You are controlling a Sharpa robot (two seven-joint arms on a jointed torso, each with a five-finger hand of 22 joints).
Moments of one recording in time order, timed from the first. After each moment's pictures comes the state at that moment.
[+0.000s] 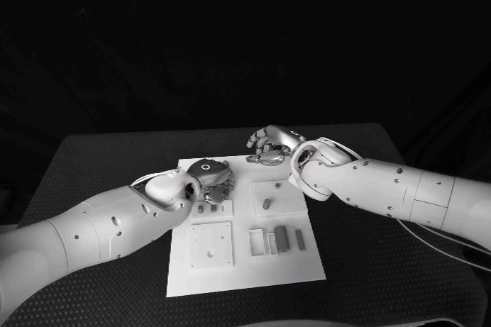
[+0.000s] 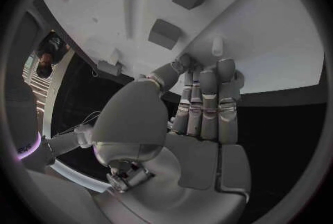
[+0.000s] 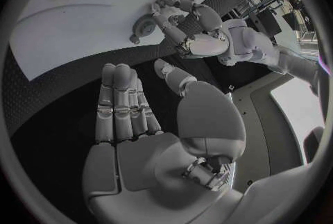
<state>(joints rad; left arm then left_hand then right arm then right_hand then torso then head) 1.18 -0.43 -0.17 1.11 -1.75 -0.27 0.02 1.24 -0.09 0.59 -0.29 0.05 0.98 0.14 0.23 0.56 1.18 0.07 0.13 0.30 1.09 -0.03 1.21 0.57 0.06 1.26 -0.12 0.47 1.31 1.14 -0.67 0.03 1.34 -1.31 -0.43 -0.12 1.06 -0.17 0.63 -0.18 0.15 0.79 0.19 0.22 0.53 0.88 0.09 0.78 0.62 1.07 -0.01 0.89 0.76 0.26 0.95 0.11 0.53 1.20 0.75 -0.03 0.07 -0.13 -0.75</state>
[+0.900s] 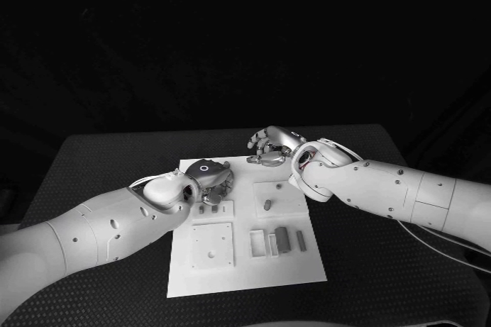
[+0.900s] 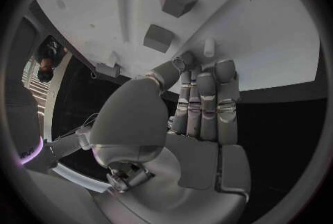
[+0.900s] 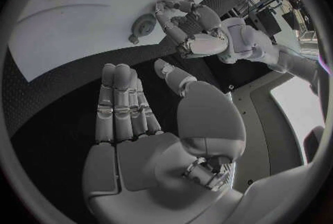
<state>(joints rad) 1.17 -0.45 -0.17 1.12 -1.78 -0.31 0.02 1.26 -0.10 0.64 -0.29 0.05 1.07 0.10 0.28 0.57 1.25 0.02 0.14 0.32 1.15 -0.07 1.23 0.58 0.04 1.32 -0.17 0.51 1.31 1.14 -0.67 0.03 1.34 -1.30 -0.44 -0.11 1.06 -0.17 0.63 -0.18 0.15 0.79 0.19 0.22 0.53 0.88 0.09 0.78 0.62 1.07 -0.01 0.89 0.76 0.26 0.95 0.11 0.53 1.20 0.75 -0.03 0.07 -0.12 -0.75</state>
